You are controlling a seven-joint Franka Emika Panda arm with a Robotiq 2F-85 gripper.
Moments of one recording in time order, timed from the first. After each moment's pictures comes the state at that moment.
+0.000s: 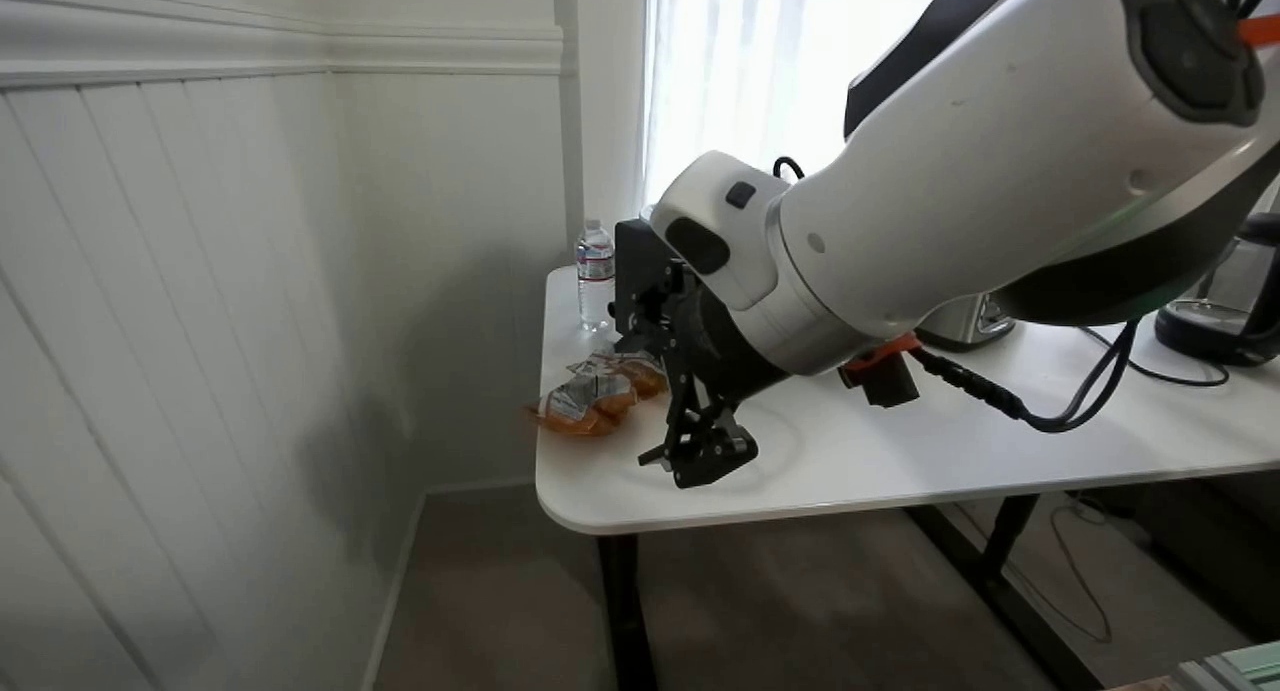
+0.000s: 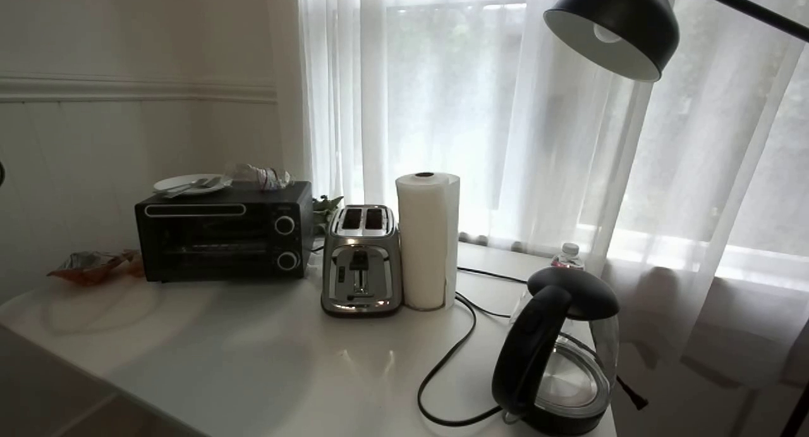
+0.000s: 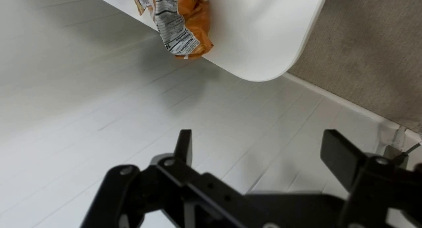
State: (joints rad) arm 0.57 0.44 0.71 -2.09 -1.65 2.49 0.75
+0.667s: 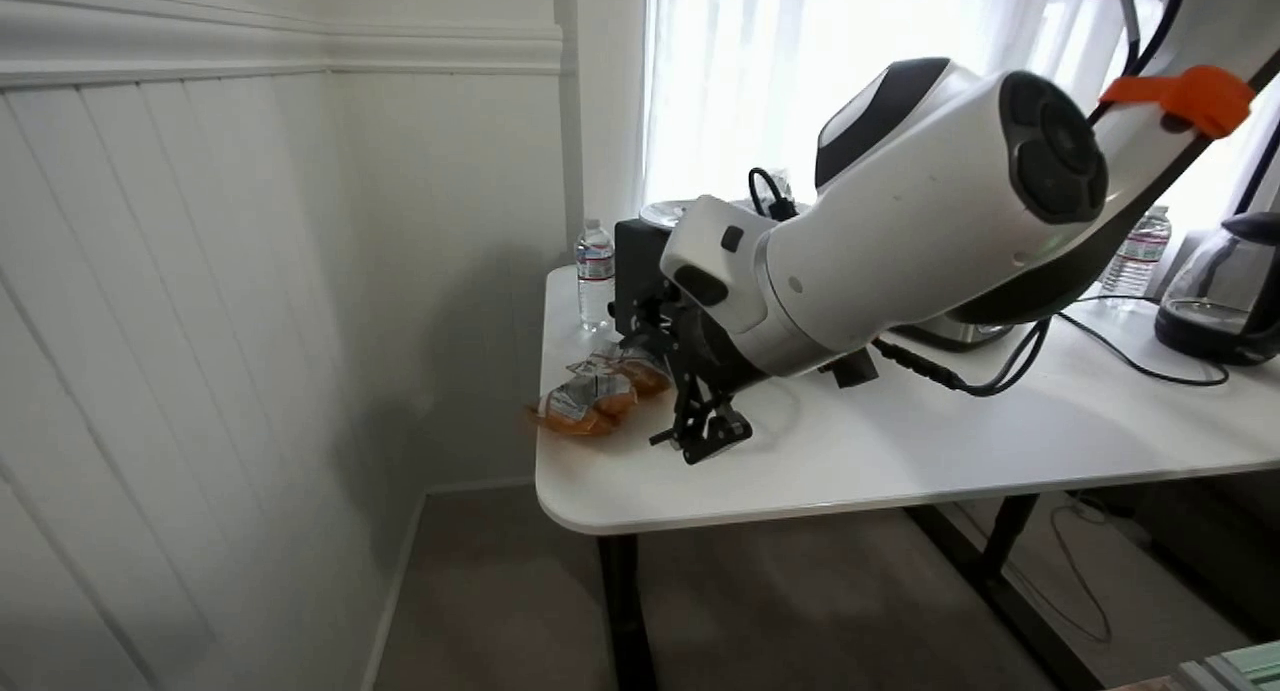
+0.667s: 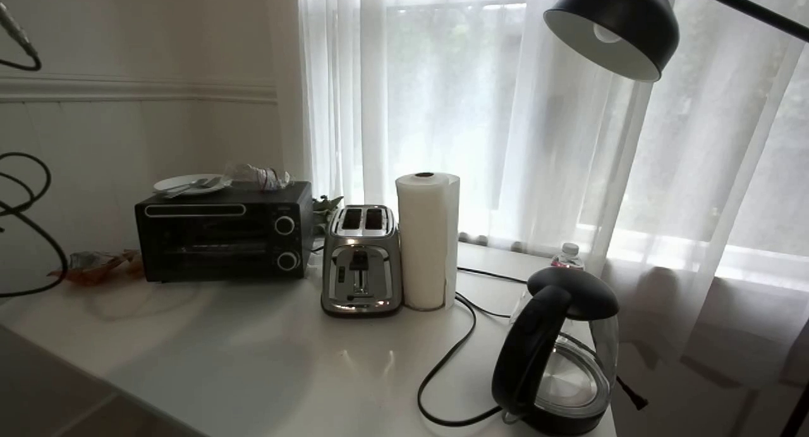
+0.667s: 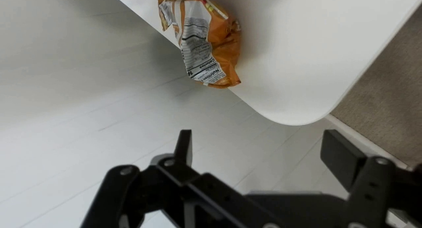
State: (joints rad) arm 0.57 0.49 0.60 -2.06 -1.84 2.54 0.71
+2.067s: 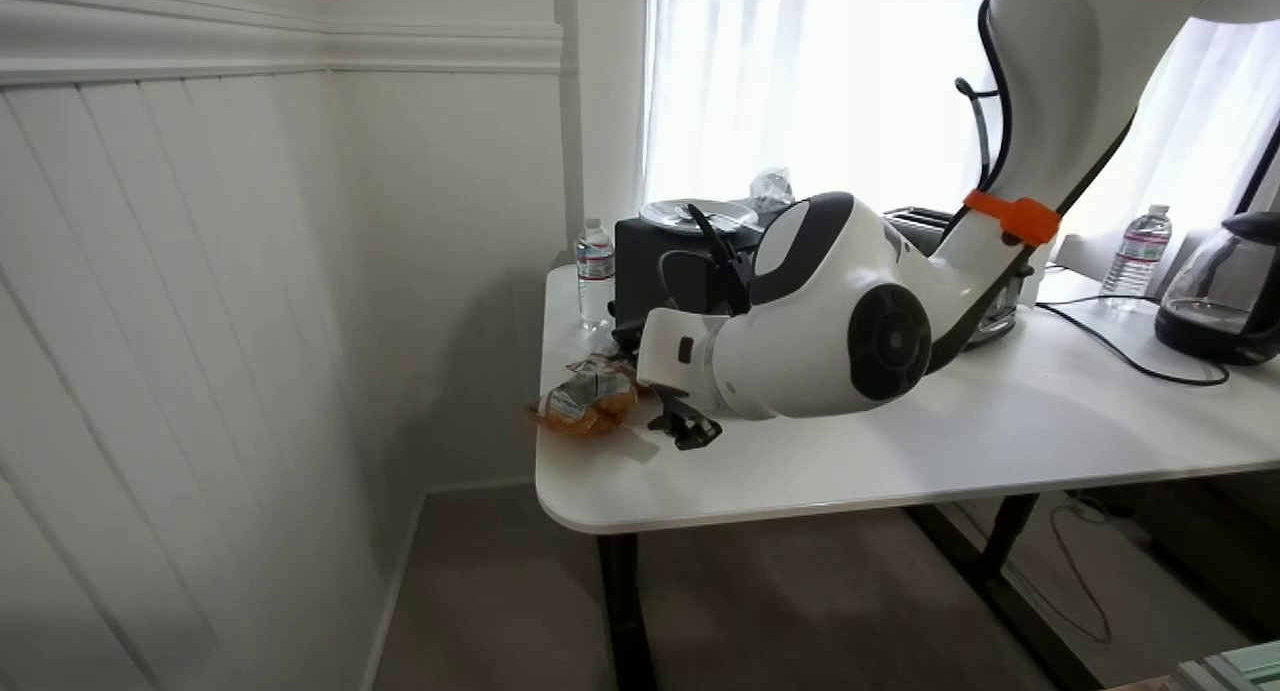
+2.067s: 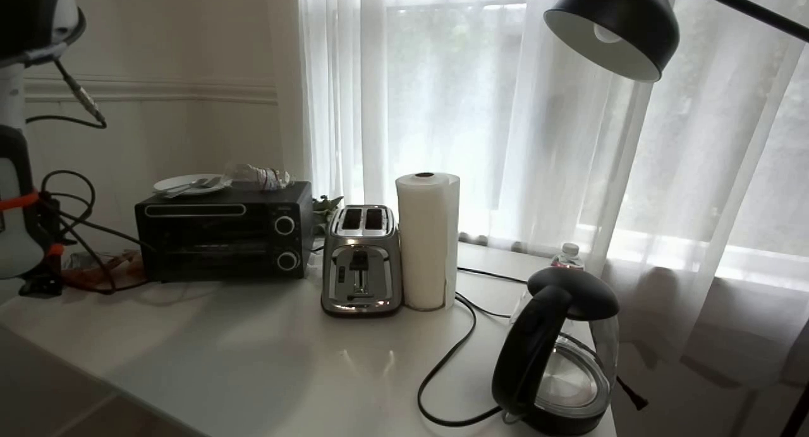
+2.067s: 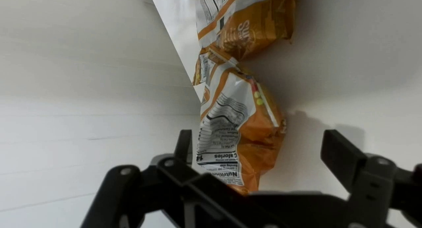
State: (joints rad) arm 0.57 0.76 0.51 -1.89 -2.19 2.33 0.53
